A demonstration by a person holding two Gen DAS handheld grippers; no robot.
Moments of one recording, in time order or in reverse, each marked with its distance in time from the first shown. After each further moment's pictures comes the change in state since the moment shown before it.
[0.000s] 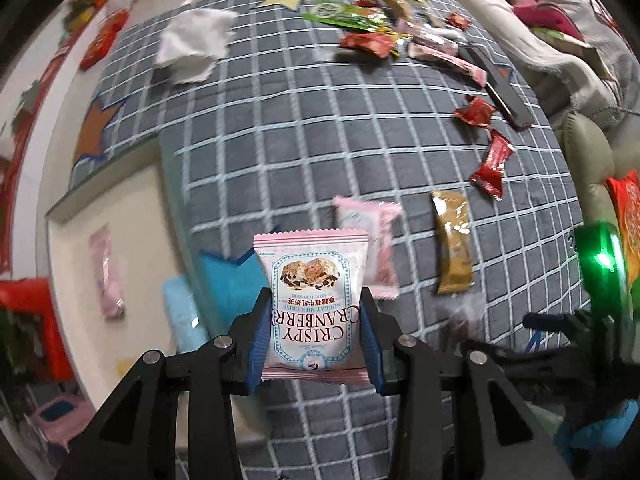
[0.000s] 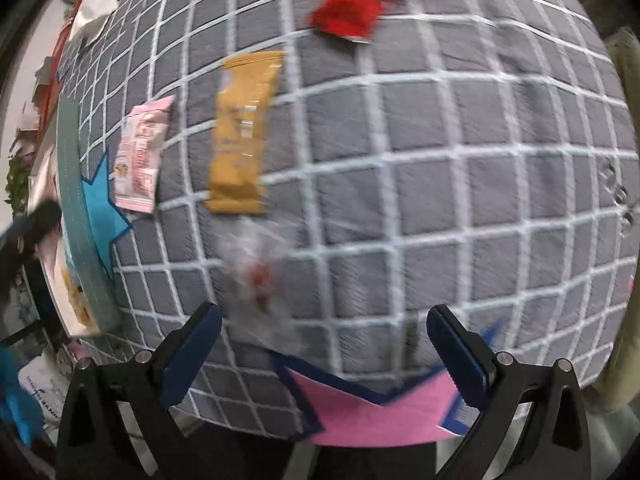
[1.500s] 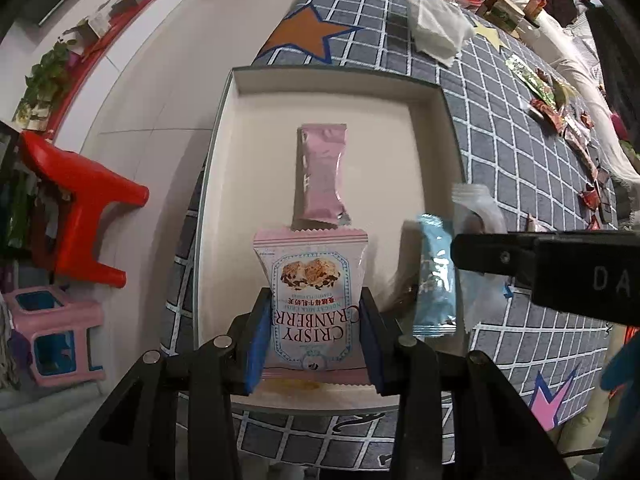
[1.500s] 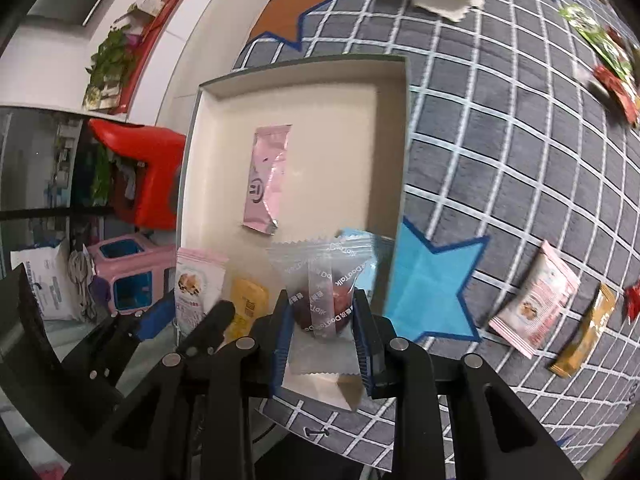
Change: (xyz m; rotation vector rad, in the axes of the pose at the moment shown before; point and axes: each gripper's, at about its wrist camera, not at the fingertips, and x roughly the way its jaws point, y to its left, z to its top) left arm -0.011 0.188 -0.085 -0.392 0.008 0.076; right arm -0.022 0.291 0.036 -0.484 0.009 0.107
